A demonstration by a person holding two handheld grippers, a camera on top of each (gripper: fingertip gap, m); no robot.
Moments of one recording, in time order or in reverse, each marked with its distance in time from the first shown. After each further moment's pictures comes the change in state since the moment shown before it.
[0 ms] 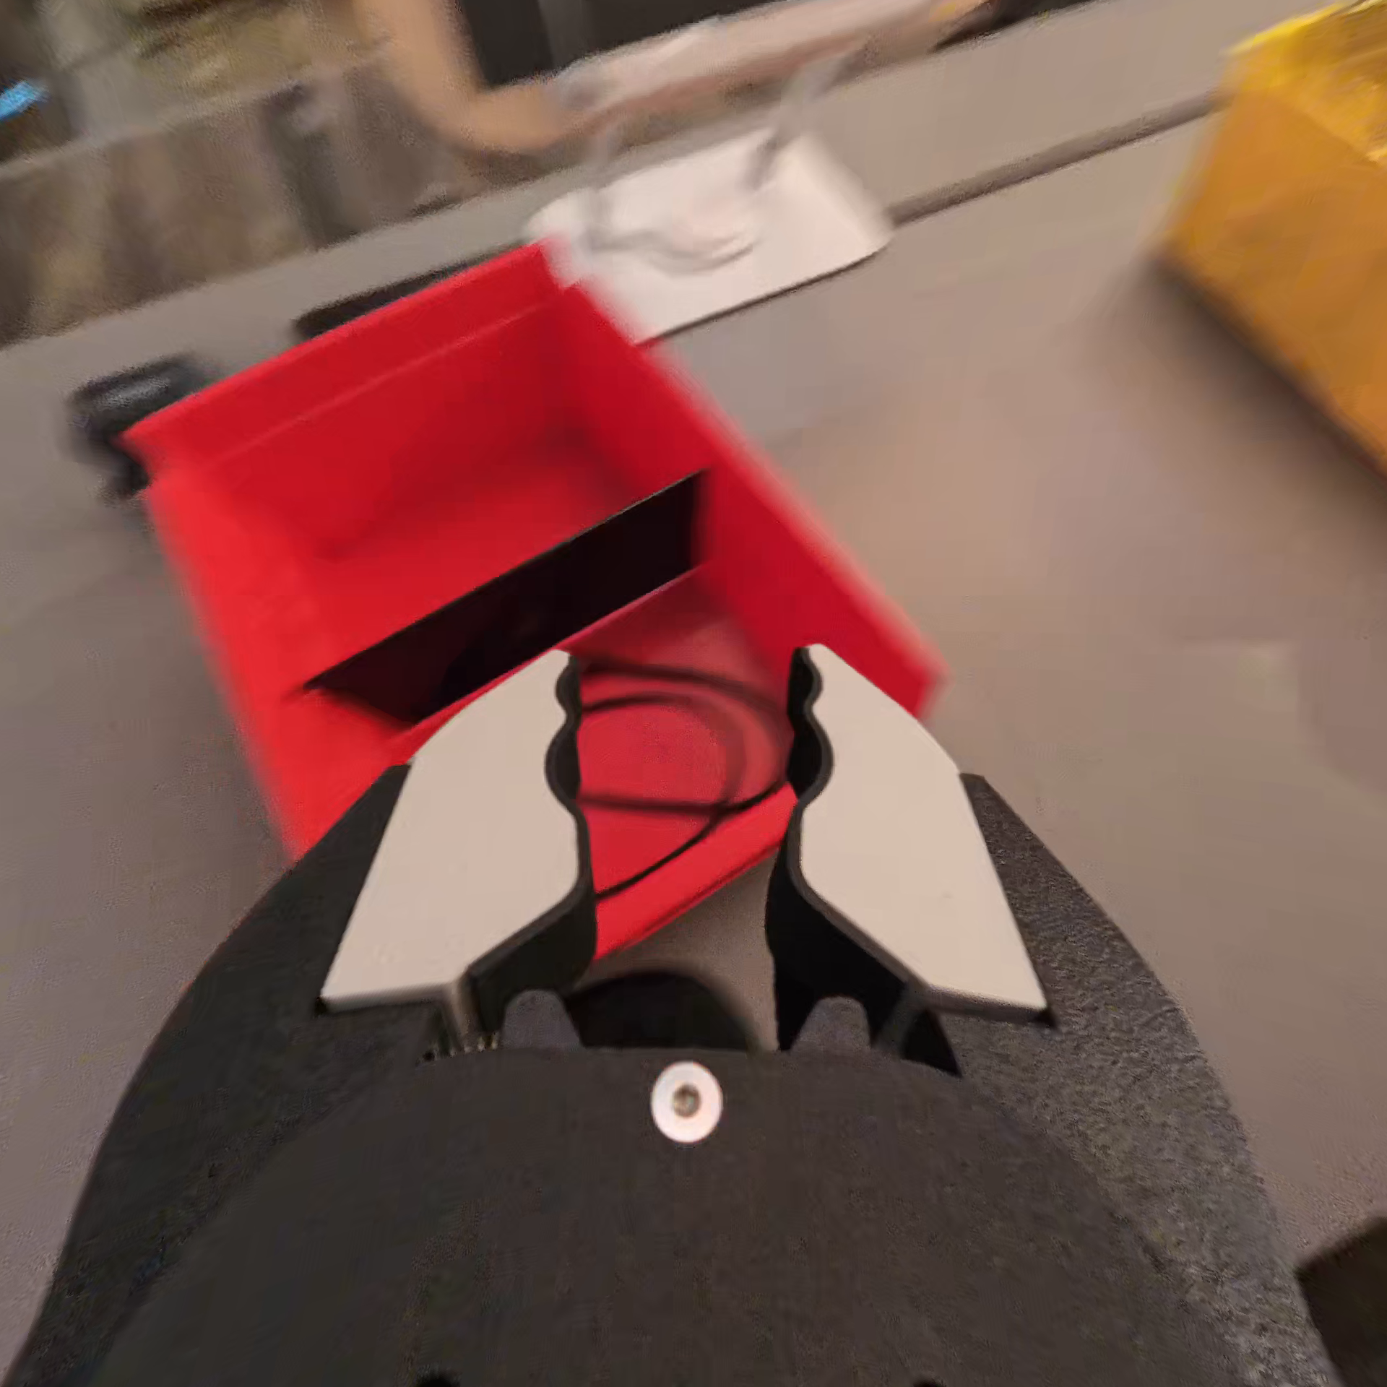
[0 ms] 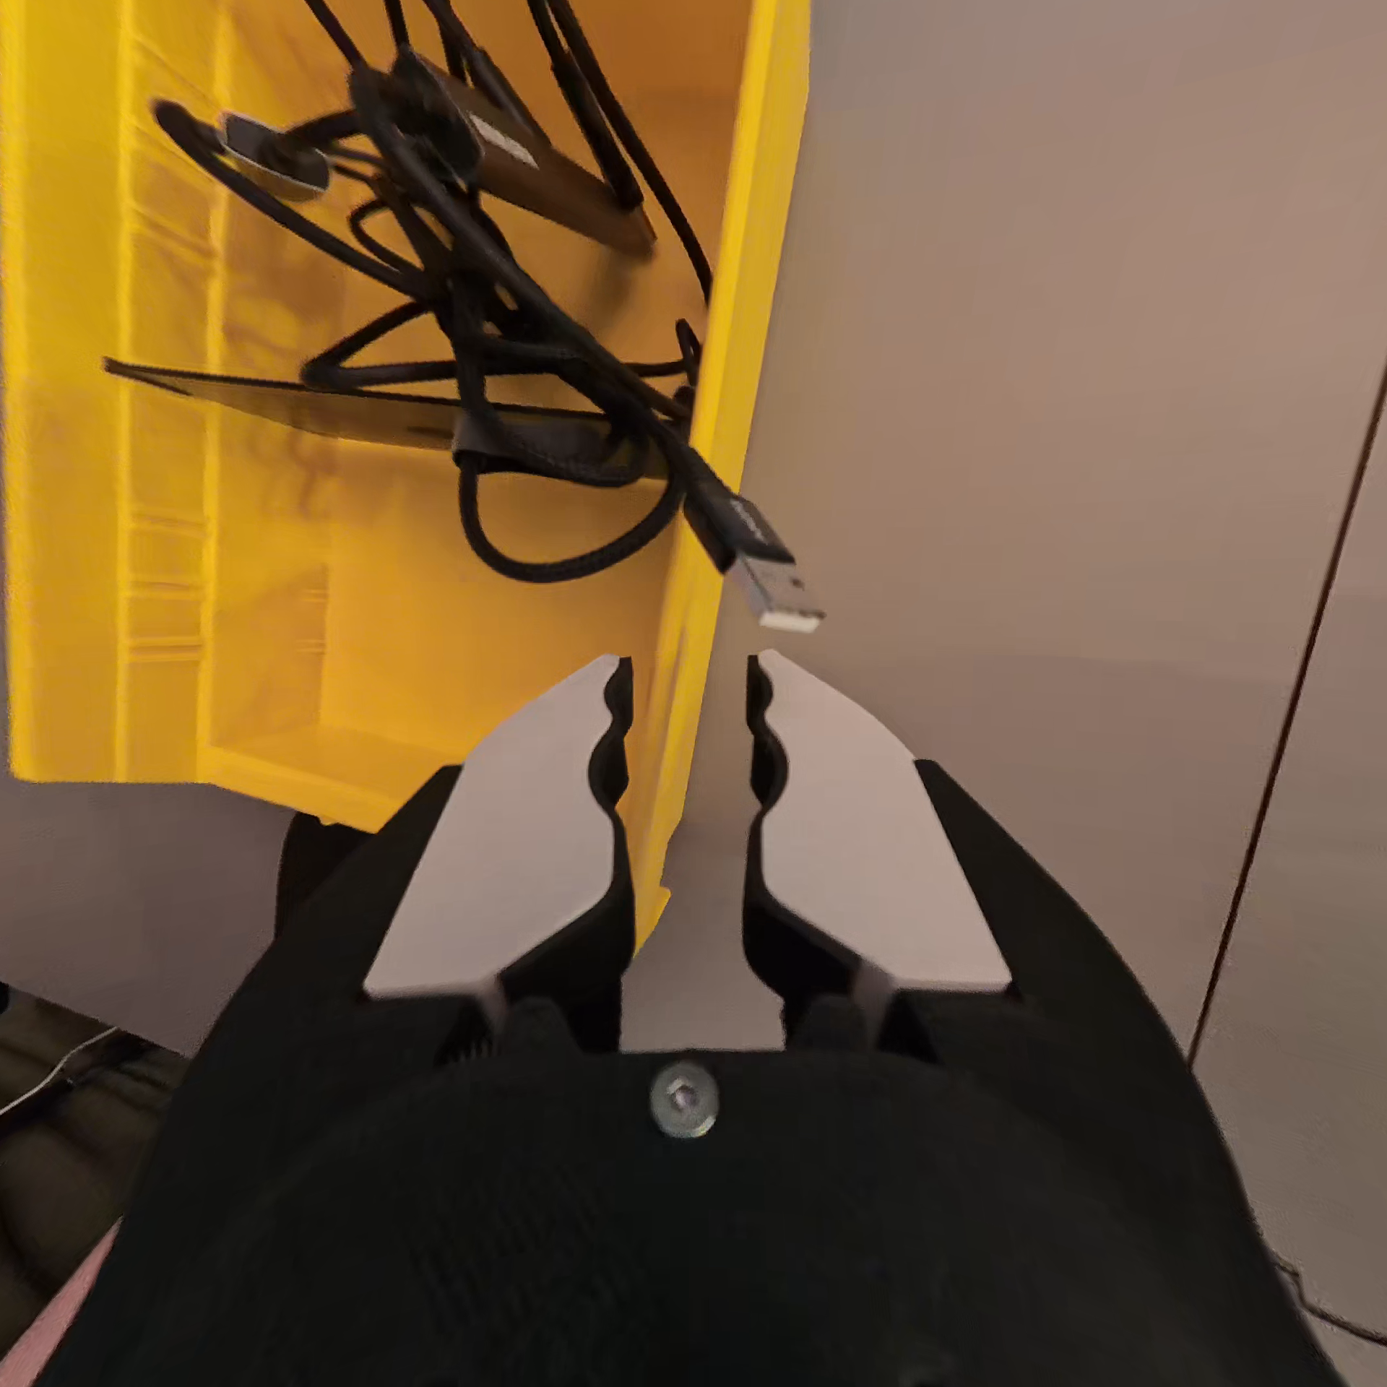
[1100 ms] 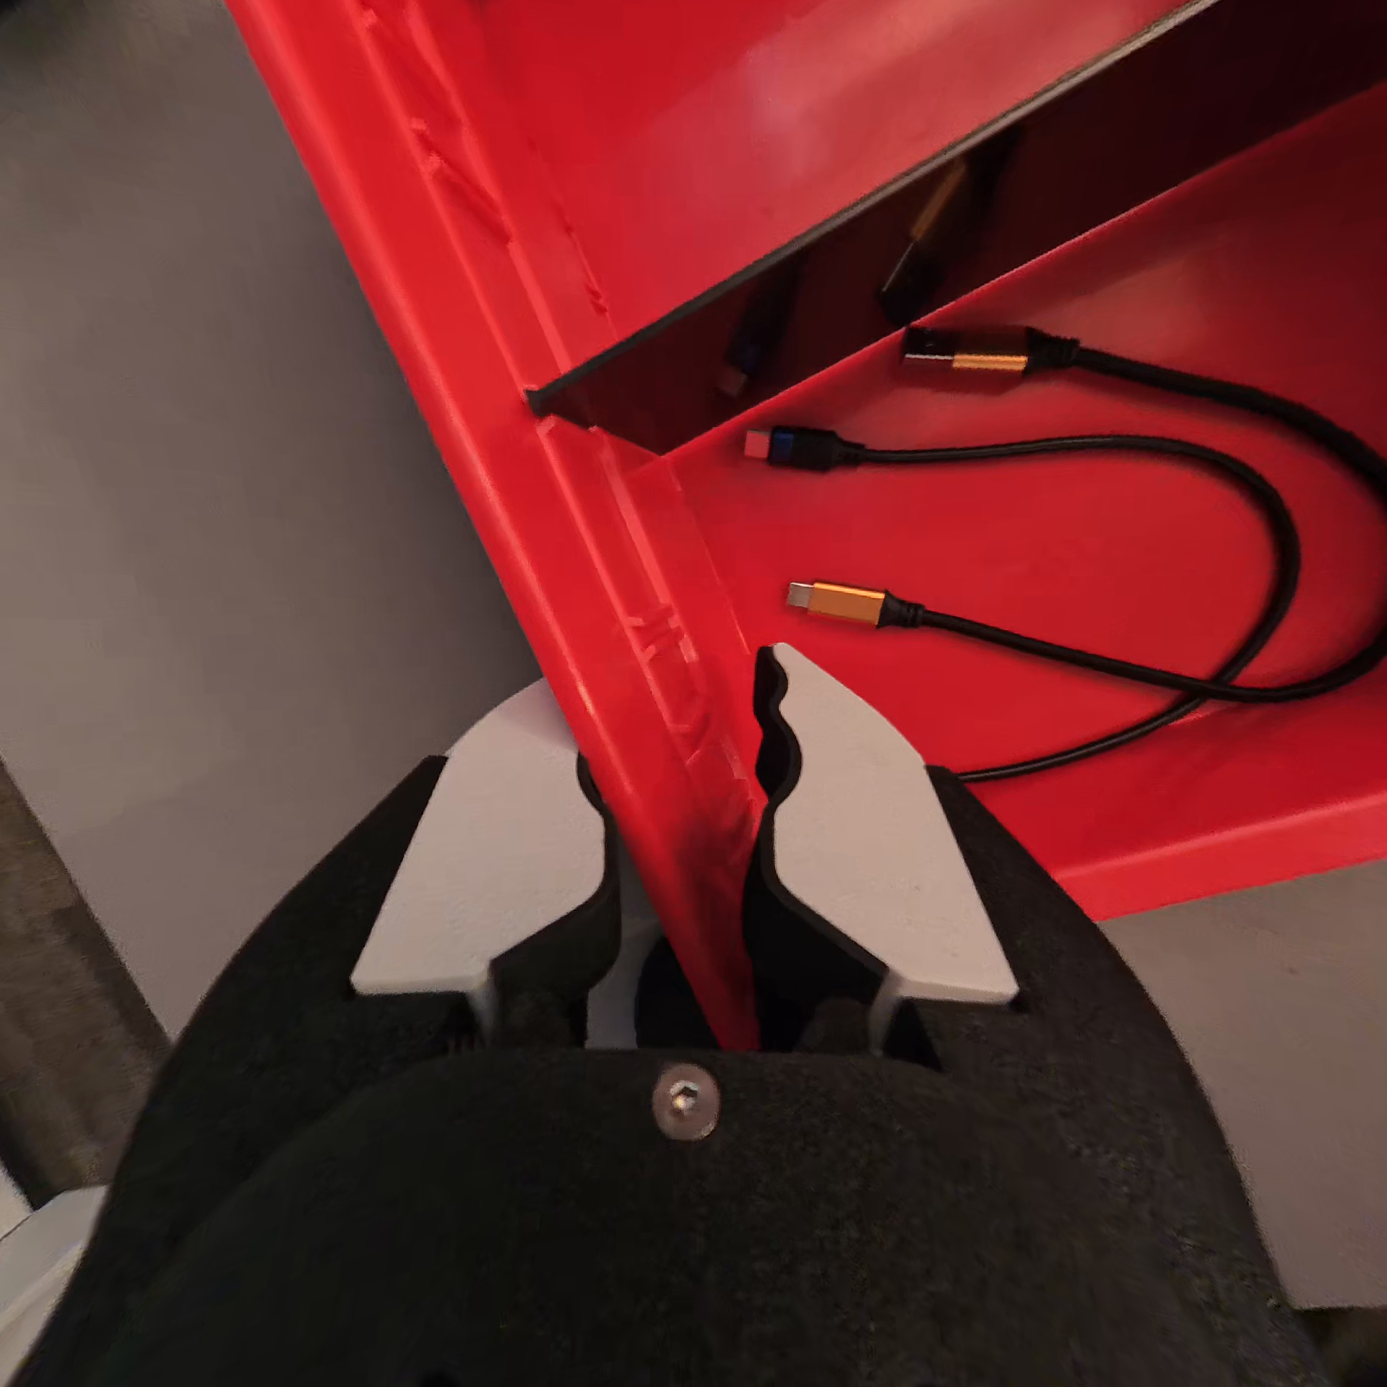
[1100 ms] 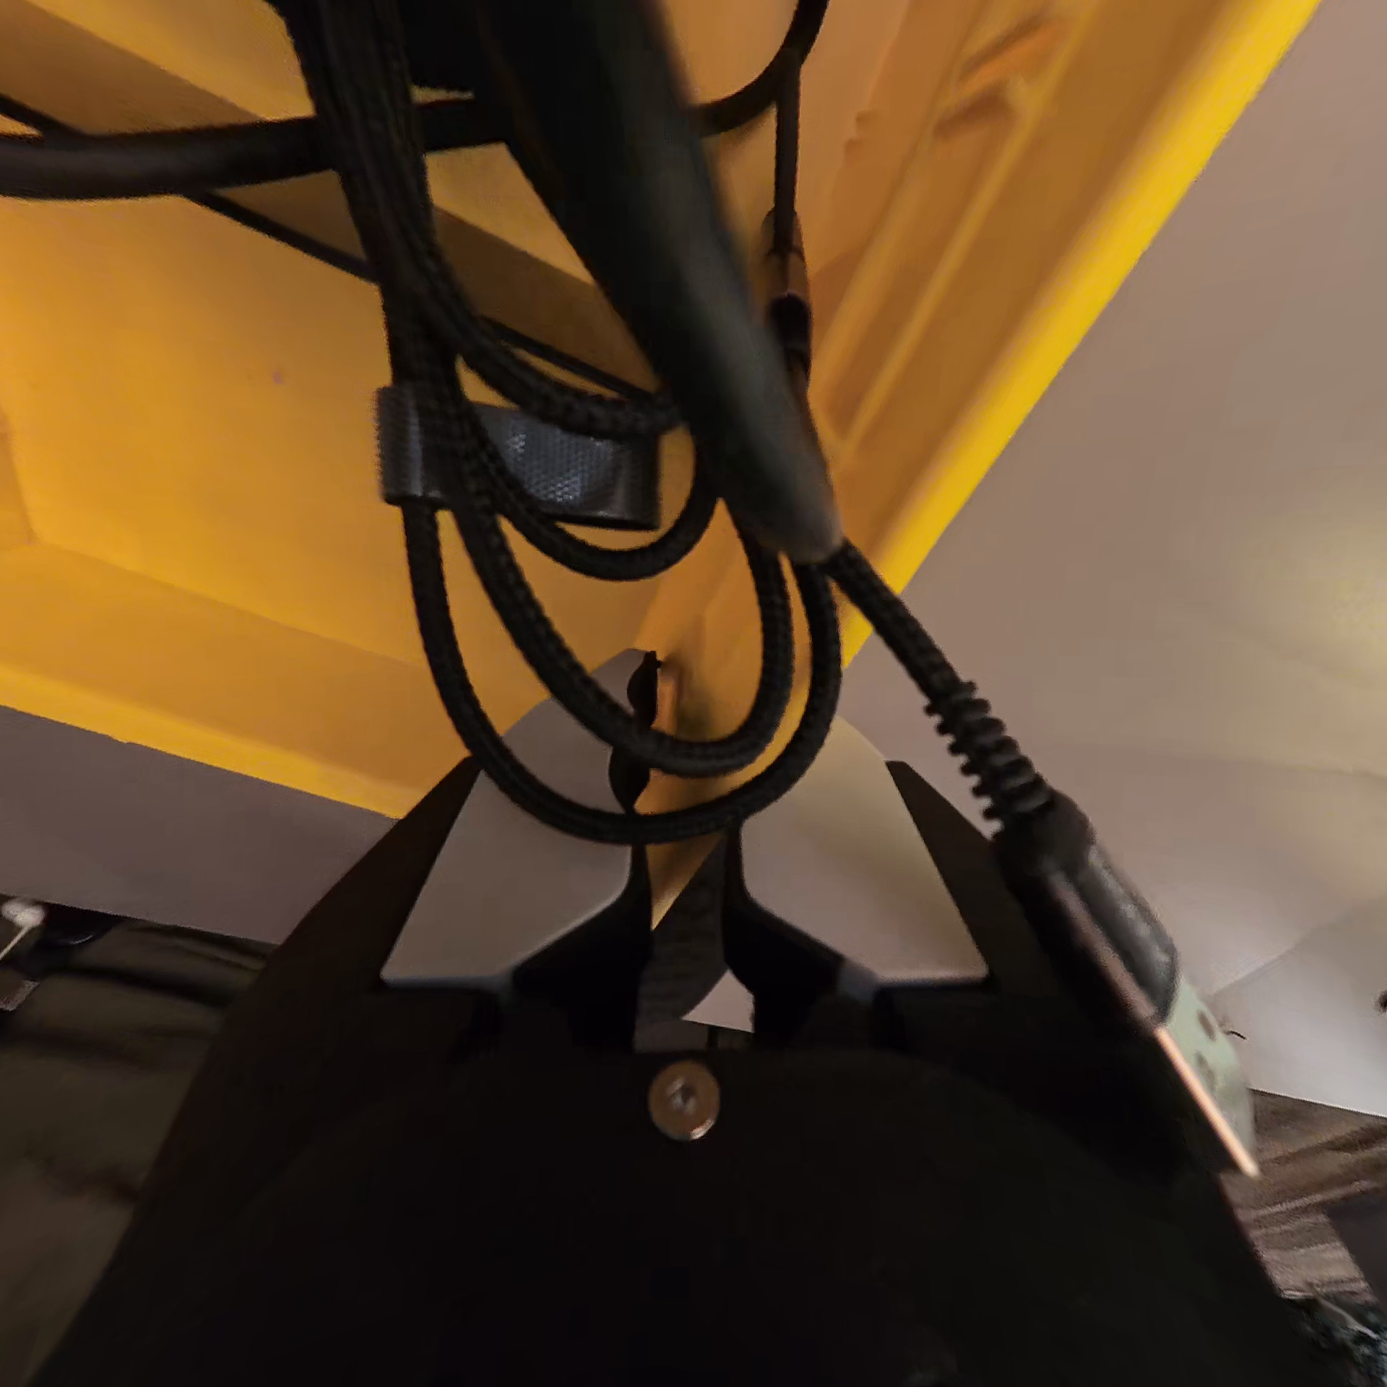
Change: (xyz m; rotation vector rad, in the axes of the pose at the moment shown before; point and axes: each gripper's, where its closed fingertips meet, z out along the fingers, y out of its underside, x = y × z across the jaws) left arm -0.071 0.095 0.069 -0.577 -0.139 0.065; right arm -0.146 0.011 0.081 -0.547 0.185 -0.208
